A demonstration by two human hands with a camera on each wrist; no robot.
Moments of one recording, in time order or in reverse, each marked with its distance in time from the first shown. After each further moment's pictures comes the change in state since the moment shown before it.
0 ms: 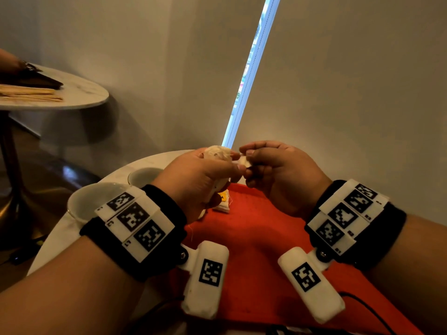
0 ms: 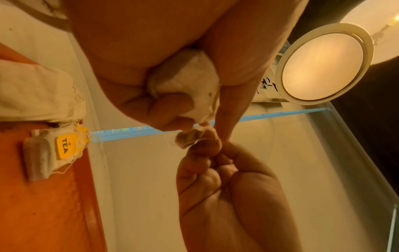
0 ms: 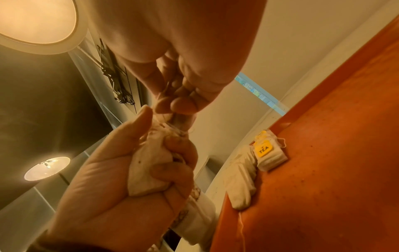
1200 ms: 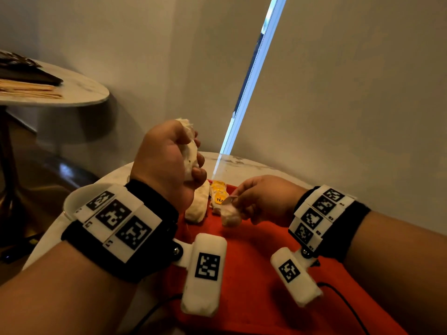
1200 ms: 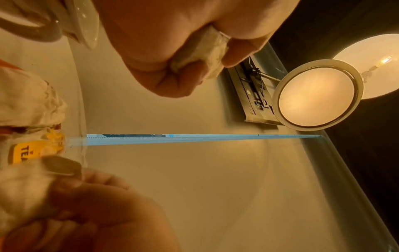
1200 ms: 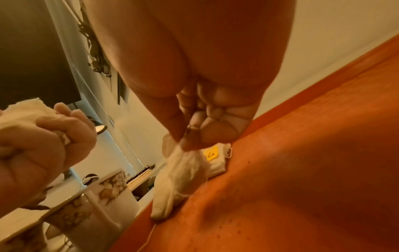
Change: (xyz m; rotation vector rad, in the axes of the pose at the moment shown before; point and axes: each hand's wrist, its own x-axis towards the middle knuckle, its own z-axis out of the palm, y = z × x) left_hand 0.002 0.021 -0.016 -0.479 0.296 0.091; right_hand 0.029 0.036 -0.016 -0.659 -0.105 0.408
